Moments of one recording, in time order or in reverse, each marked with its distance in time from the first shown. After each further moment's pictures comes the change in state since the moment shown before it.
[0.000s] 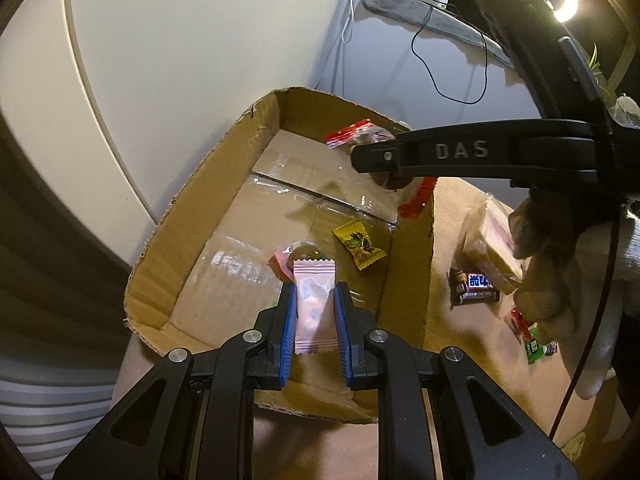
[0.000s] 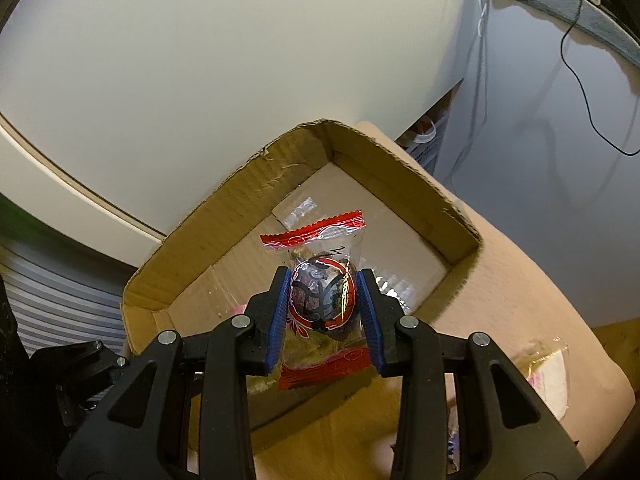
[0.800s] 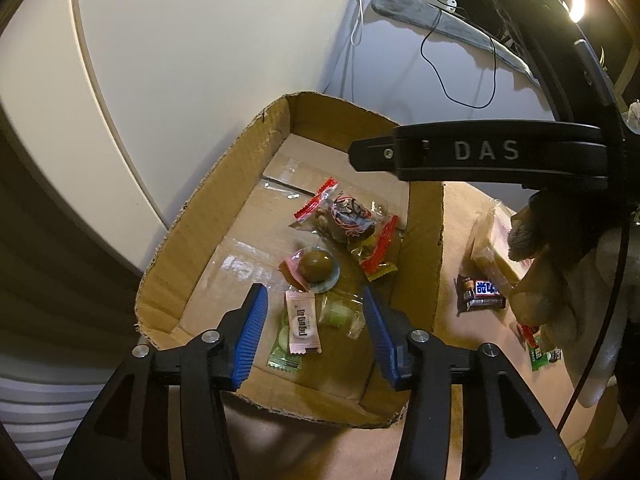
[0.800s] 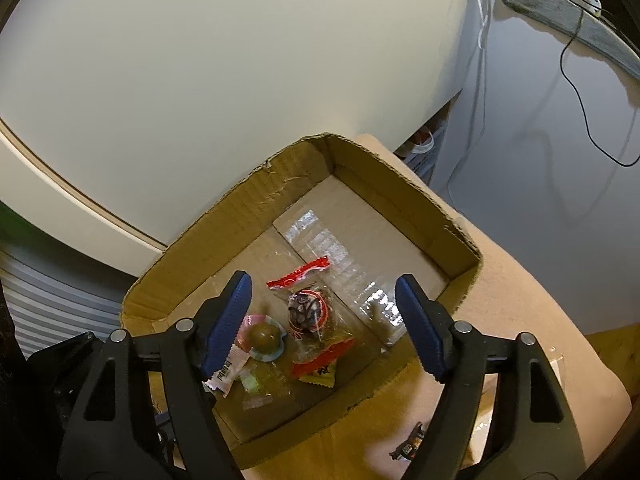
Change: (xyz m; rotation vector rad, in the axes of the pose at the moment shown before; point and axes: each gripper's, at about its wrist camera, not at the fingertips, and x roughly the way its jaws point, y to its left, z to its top) left arm -0.002 0.002 0.003 -0.013 -0.006 0.029; right arm -0.006 0.005 0.004 -0.010 -0.027 -0.025
